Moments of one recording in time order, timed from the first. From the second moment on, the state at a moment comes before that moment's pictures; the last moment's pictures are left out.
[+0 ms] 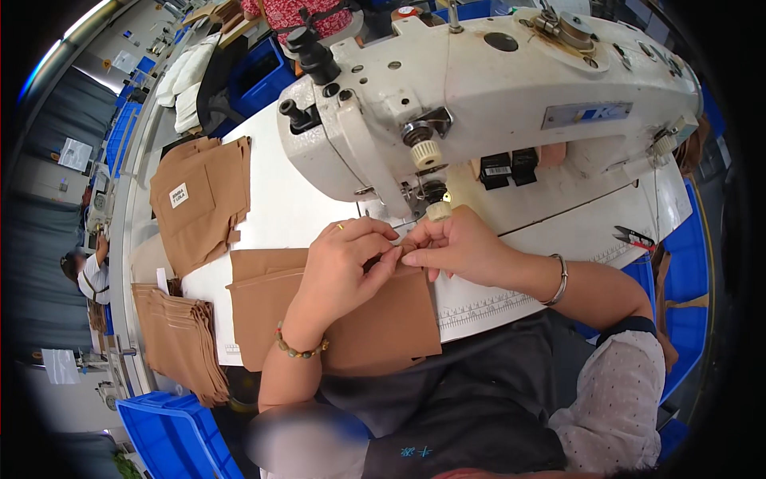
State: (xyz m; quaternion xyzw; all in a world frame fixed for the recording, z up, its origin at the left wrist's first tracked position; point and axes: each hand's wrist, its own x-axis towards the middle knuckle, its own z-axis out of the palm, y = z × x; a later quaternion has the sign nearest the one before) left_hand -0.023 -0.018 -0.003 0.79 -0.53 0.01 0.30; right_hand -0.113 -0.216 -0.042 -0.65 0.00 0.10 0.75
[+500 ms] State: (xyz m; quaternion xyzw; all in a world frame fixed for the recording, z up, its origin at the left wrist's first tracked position) left_hand -0.006 -0.002 -0.009 0.76 -0.41 -0.30 0.42; right_hand -0.116 -0.212 -0.043 -0.69 -0.02 0.11 0.72
